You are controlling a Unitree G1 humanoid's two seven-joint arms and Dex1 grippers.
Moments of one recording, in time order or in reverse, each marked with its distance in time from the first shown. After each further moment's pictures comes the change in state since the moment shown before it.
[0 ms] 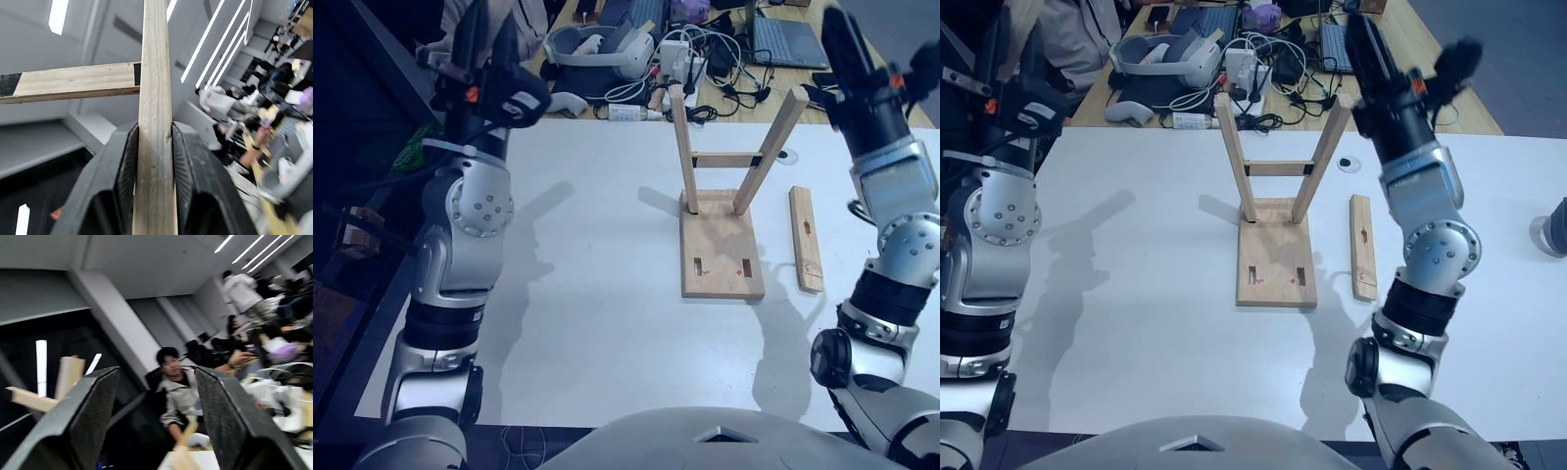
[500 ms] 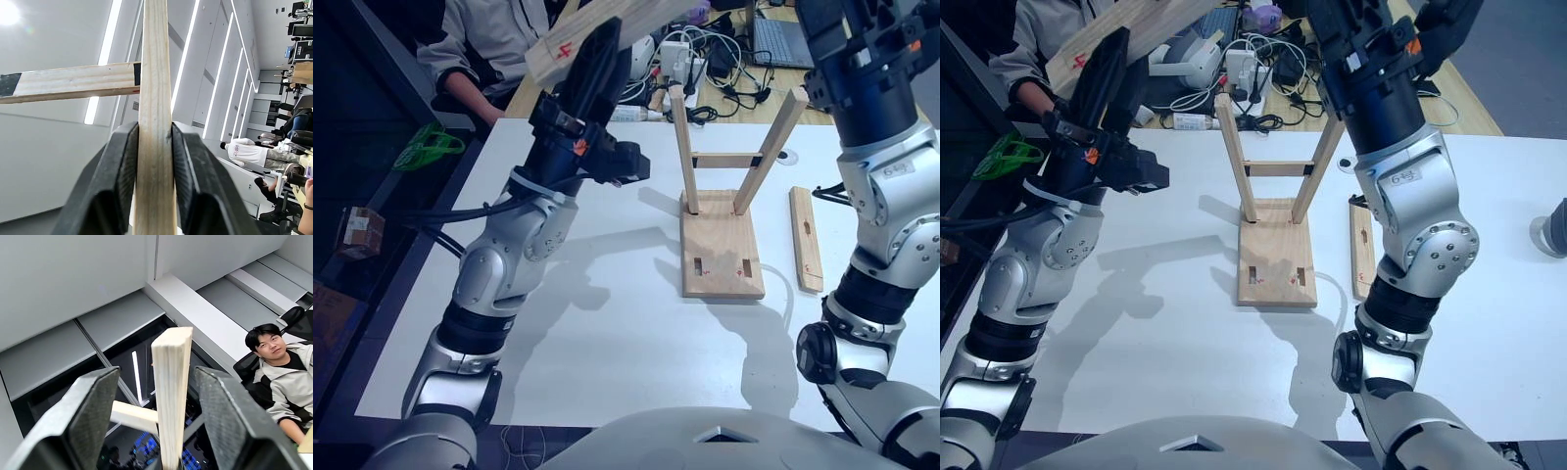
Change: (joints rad) left arm 0.029 -0.083 -0.134 -0.045 0.351 -0.214 0.094; right arm -0.017 0.045 0.058 -0.051 0.422 -0.047 -0.174
